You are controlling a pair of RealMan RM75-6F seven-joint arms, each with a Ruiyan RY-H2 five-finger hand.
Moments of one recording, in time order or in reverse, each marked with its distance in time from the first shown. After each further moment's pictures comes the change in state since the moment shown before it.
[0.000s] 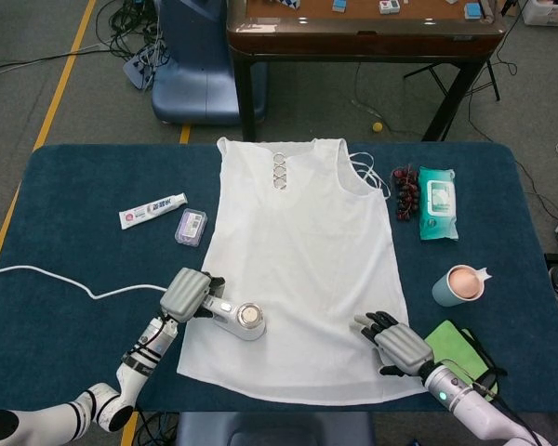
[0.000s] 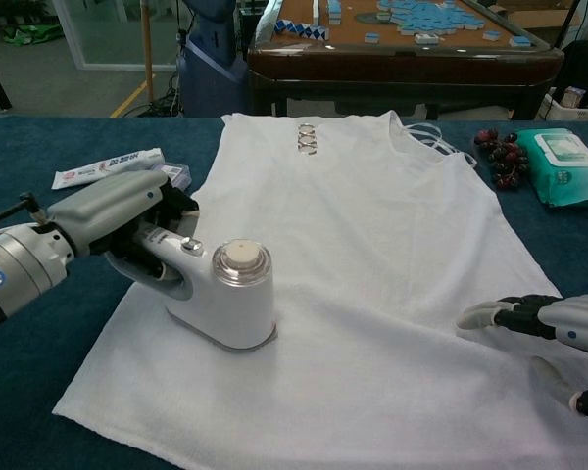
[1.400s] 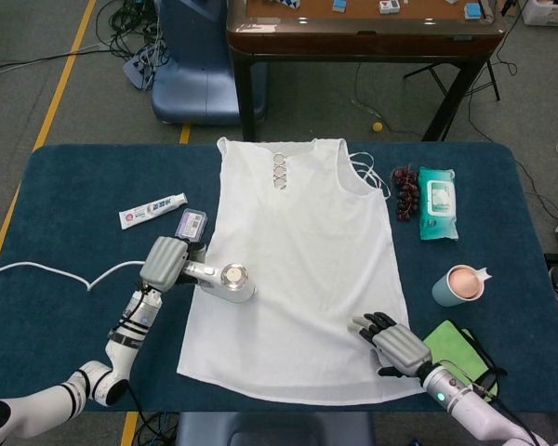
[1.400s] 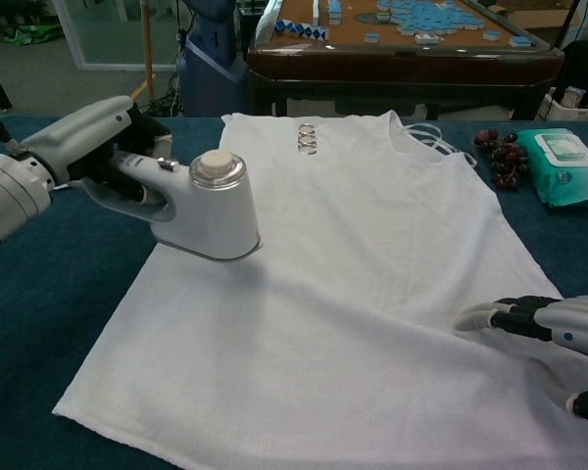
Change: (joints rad) left arm -0.055 0.054 -0.112 0.022 -0.069 0.013 -0.066; right arm 0.015 -0.002 -0.020 -0.012 0.018 0.012 -0.015
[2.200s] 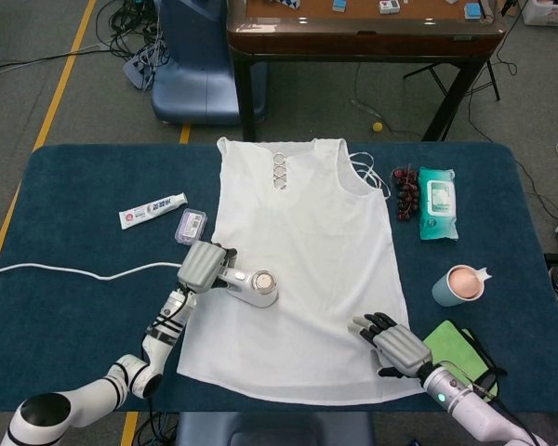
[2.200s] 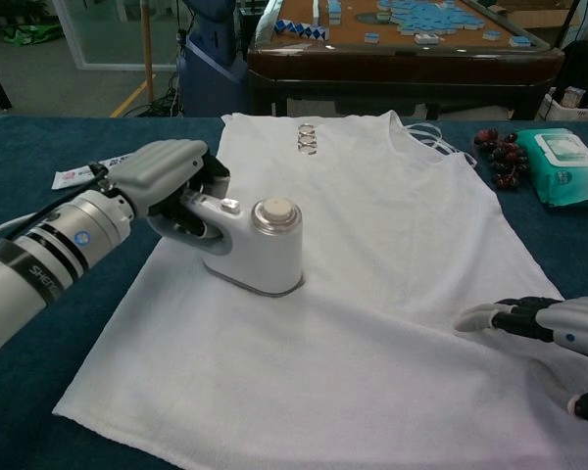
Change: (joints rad) left arm -0.104 -0.251 0.013 0.336 0.007 -0.050 0.063; right arm -0.001 -0.003 -0.006 0.001 0.000 0.009 0.002
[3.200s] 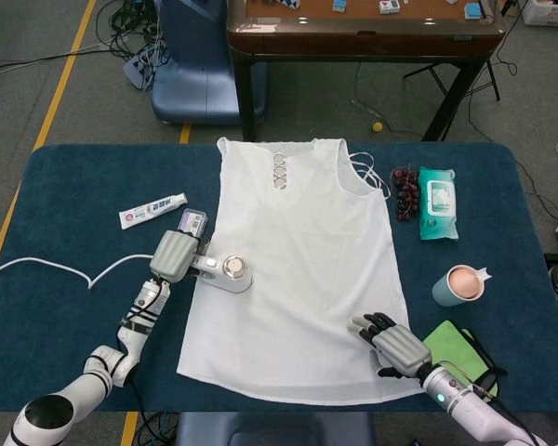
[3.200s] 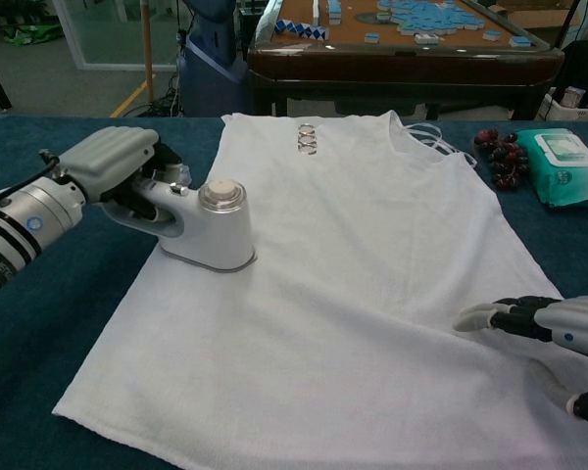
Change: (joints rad) left arm 0.016 -0.008 0.048 0.270 0.030 0.036 -0.159; right arm 0.003 0.005 -0.001 -0.013 0.009 0.000 -0.017
